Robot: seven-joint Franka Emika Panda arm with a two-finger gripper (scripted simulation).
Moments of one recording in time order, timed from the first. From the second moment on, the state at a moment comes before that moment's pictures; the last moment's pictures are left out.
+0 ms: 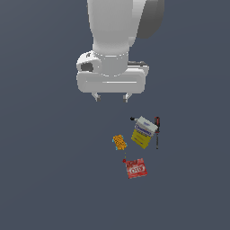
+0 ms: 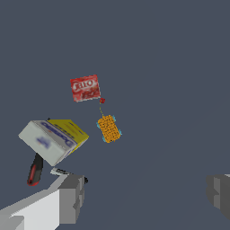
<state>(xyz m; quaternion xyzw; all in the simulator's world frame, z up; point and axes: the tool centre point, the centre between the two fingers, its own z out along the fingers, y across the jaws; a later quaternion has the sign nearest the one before) 0.007 -0.011 0.323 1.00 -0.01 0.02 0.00</state>
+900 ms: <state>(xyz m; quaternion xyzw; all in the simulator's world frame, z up) 0.000 -0.015 0.306 1.00 -0.01 0.00 0.02</state>
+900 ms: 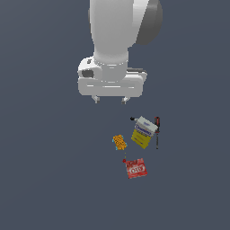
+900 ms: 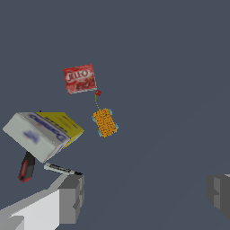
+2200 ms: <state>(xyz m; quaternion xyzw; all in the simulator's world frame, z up) 0.015 0.108 0.223 0.94 0.33 0.00 0.01</state>
